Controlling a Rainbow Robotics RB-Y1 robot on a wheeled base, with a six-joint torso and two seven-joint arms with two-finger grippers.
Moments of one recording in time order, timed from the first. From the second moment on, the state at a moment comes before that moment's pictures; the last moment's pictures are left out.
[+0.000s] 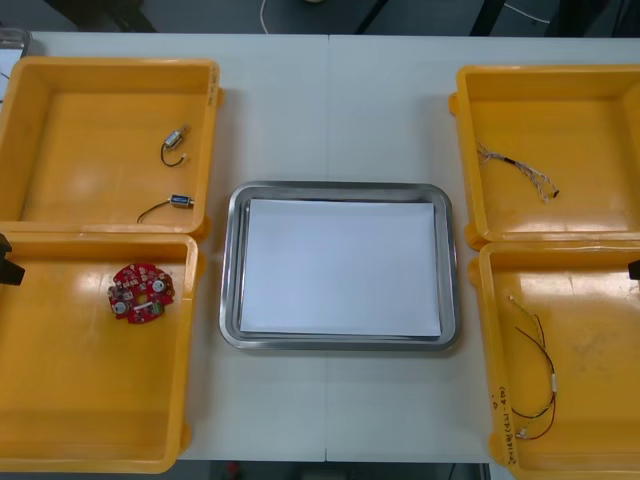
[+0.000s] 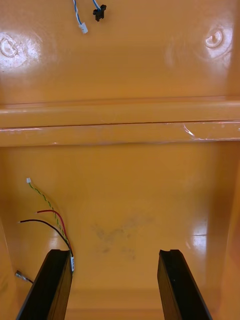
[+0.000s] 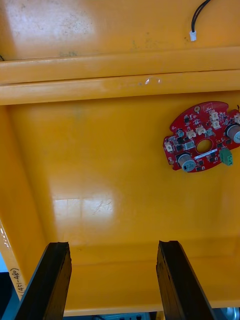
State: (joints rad) right arm -0.15 -0.67 -0.45 -2.13 -0.79 1.92 1.46; left arm -0.14 0.90 0.33 -2.14 0.97 1.91 -1.30
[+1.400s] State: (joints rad) right arm -0.02 -0.62 -0.46 -2.35 -0.74 1.92 1.45; left arm -0.12 0.80 0.24 -2.14 0.92 1.75 -1.30
